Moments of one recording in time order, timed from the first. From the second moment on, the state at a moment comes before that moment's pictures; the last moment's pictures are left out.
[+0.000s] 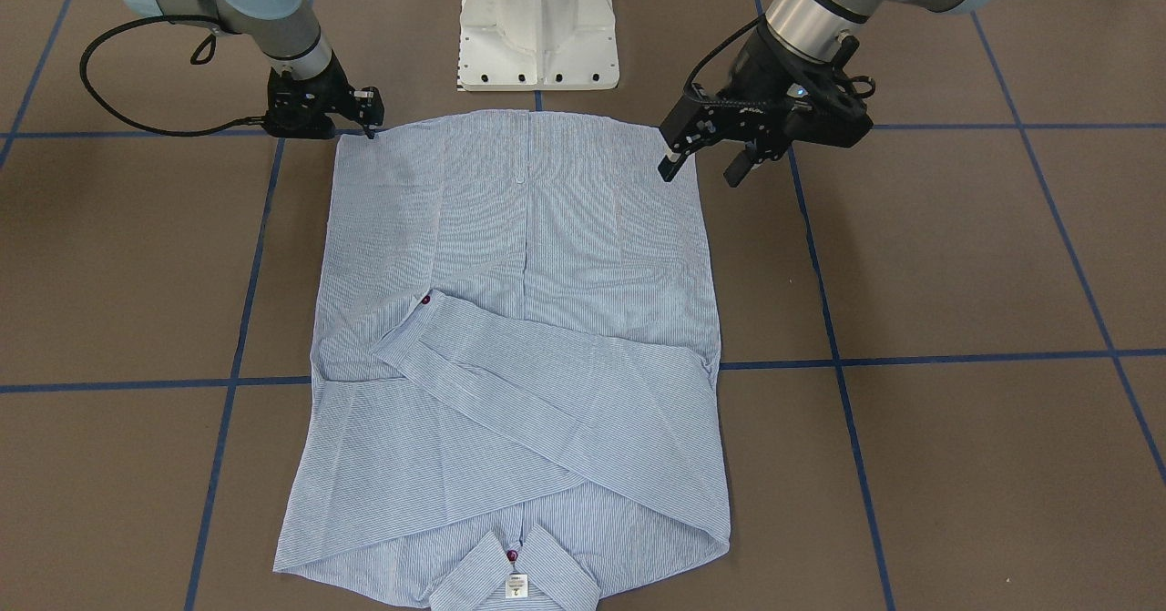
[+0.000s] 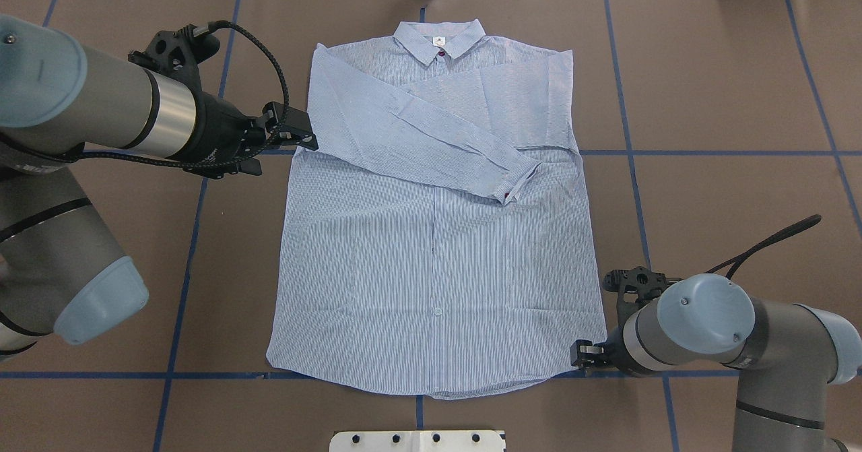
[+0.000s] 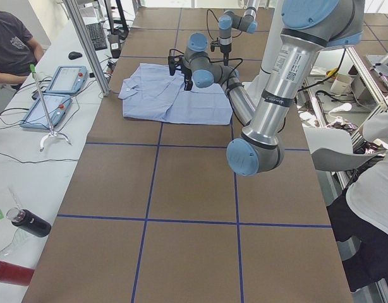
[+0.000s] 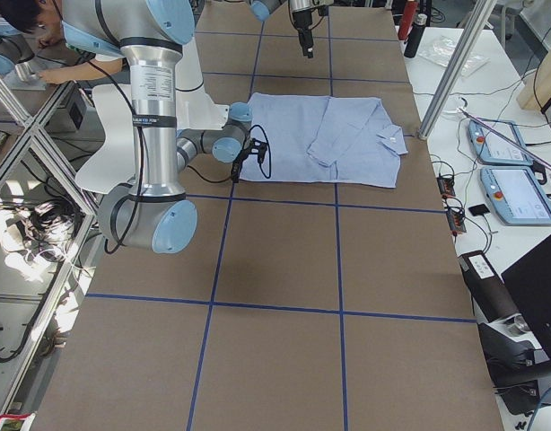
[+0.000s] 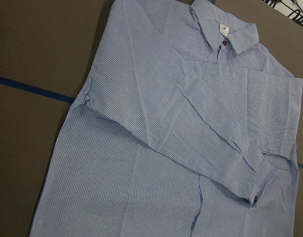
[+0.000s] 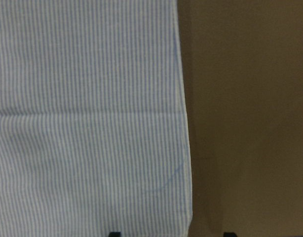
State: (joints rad) left arm -0.74 -1.98 -2.01 -1.89 -2.00 -1.48; right arm 0.30 -1.55 2.03 -1.31 1.90 1.44
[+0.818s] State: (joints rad) left arm -0.74 -1.98 -2.01 -1.89 -2.00 -1.48; right arm 0.31 -1.55 2.02 -1.32 1.91 1.44
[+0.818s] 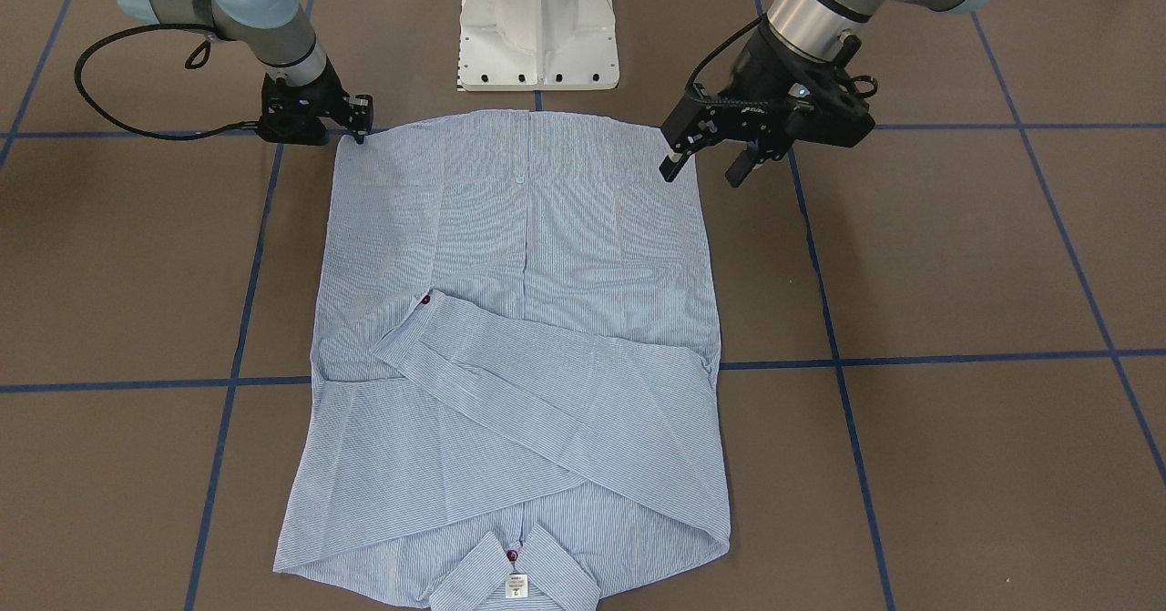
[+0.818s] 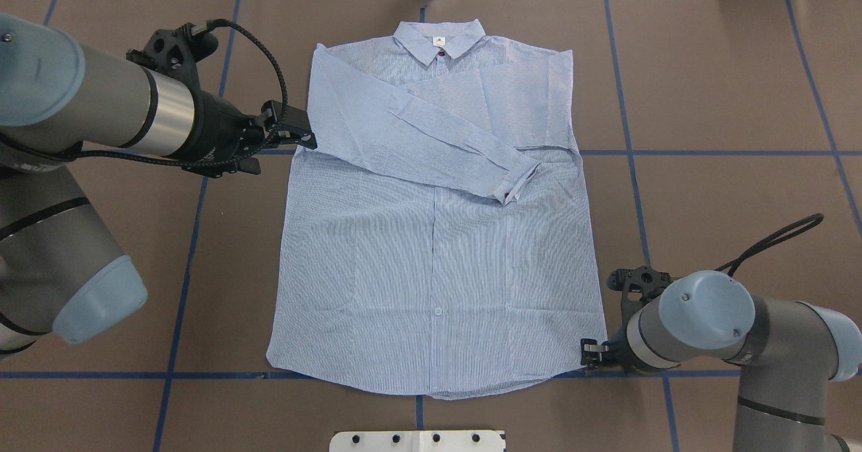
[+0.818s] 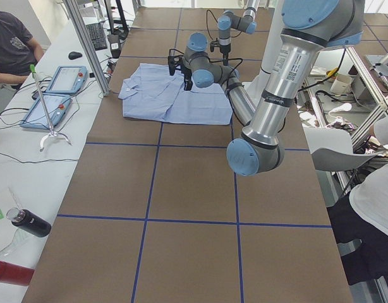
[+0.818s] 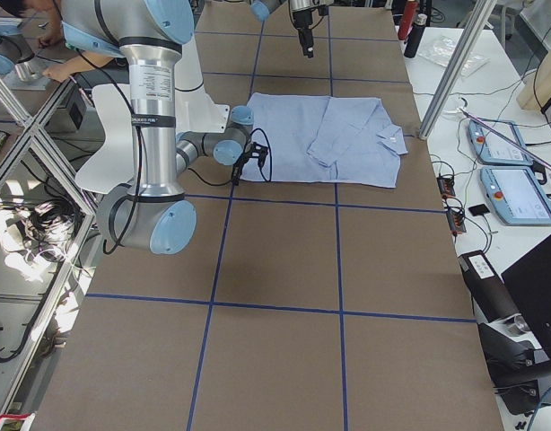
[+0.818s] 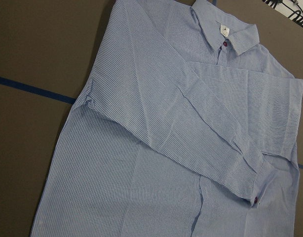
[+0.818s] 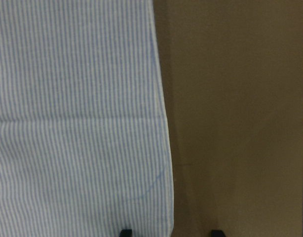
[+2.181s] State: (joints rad) left arm -0.73 -1.91 -2.04 -1.88 -2.01 -1.48; right arm 0.33 -1.55 2.07 -1.31 1.91 1.45
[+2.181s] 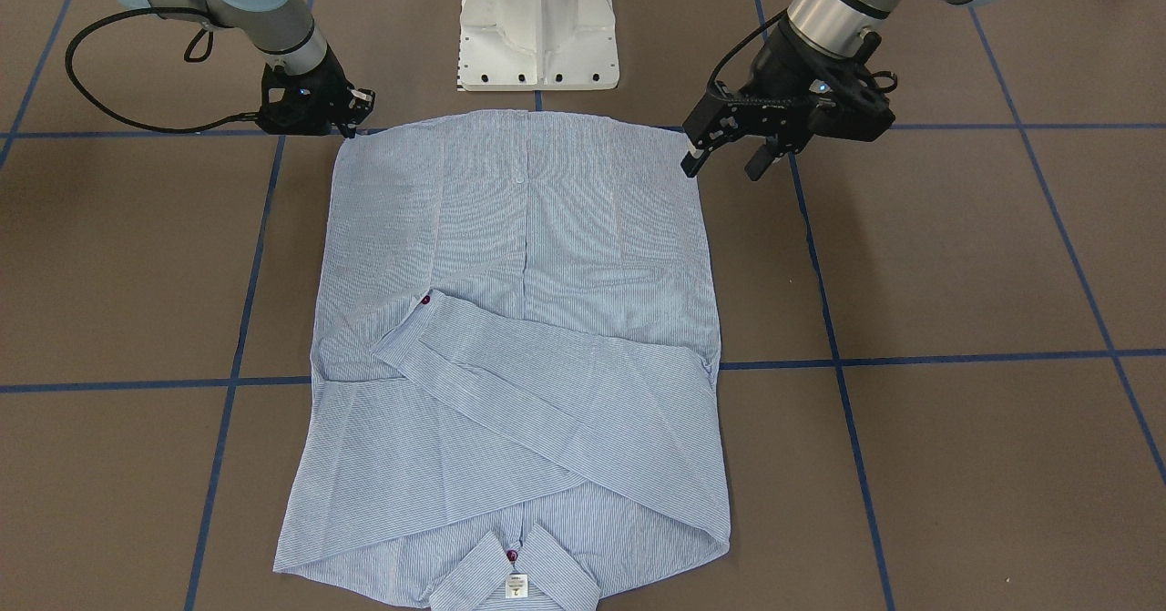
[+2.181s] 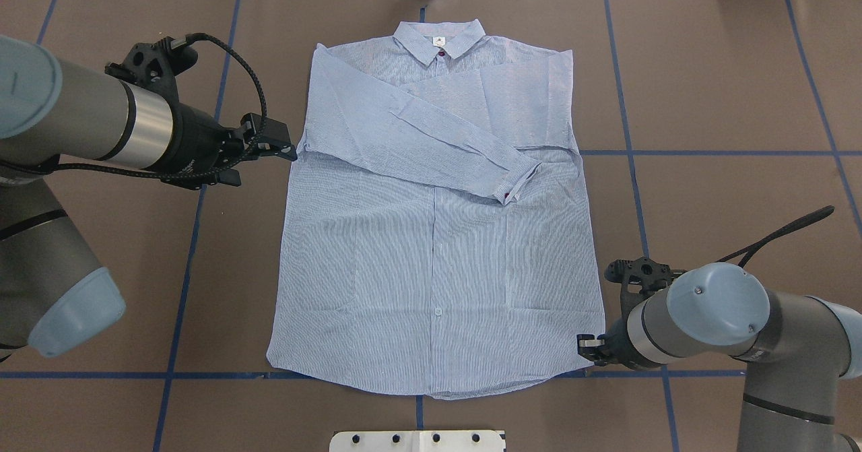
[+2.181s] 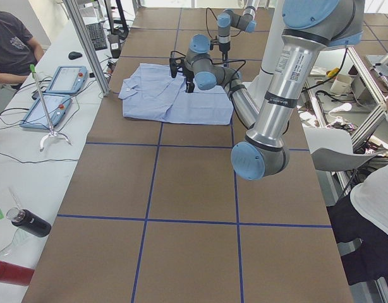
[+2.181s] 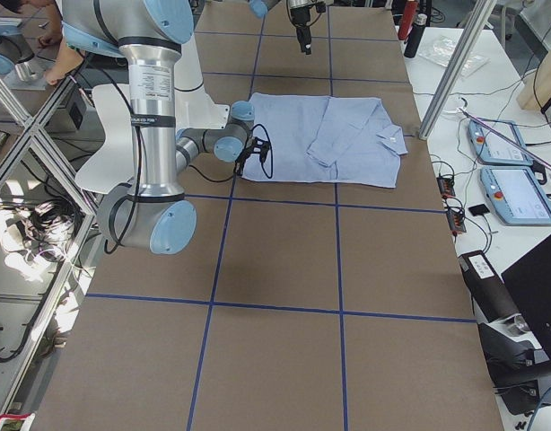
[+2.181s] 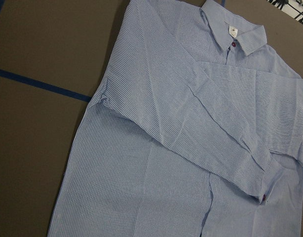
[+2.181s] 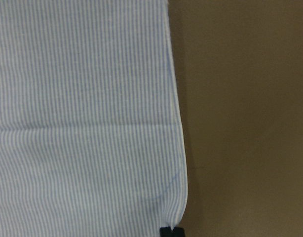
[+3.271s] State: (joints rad) left arm -0.40 -1.75 -2.04 -1.83 -1.89 -1.63; right arm 0.41 -1.54 2.12 -1.31 1.99 1.45
